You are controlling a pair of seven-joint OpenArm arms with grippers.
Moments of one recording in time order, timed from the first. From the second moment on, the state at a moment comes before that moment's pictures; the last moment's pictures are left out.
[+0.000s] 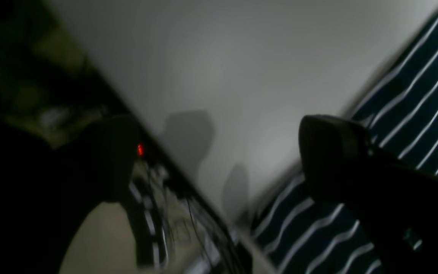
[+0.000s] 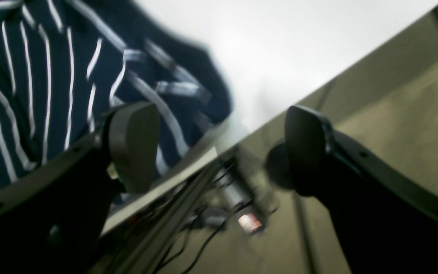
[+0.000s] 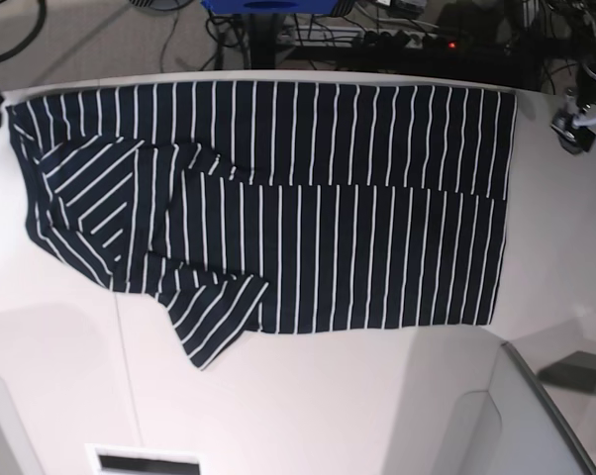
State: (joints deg) left arm 21.3 -10.9 -53.5 86.5 -34.7 -6.6 40.8; right arm -16.4 6.2 60.9 88.5 28.5 24.6 -57.0
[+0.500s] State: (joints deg) left arm 17.1 -16.4 -46.3 91.1 -34.4 -7.6 41.2; right arm 8.5 25.8 18.9 63.1 29.0 25.4 -44.9
